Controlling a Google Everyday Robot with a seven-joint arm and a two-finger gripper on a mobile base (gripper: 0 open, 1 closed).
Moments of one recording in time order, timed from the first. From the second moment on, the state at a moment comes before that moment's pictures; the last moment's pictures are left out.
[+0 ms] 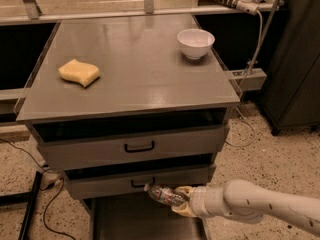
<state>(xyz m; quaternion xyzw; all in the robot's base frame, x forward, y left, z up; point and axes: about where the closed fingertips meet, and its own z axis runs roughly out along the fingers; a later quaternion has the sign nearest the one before) 0.452 -0.080 0.450 -0.57 0.72 0.17 0.35</state>
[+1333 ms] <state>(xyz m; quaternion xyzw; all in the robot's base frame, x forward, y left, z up) 0.448 -0.078 0.365 -0.61 0.69 0.20 0.34</state>
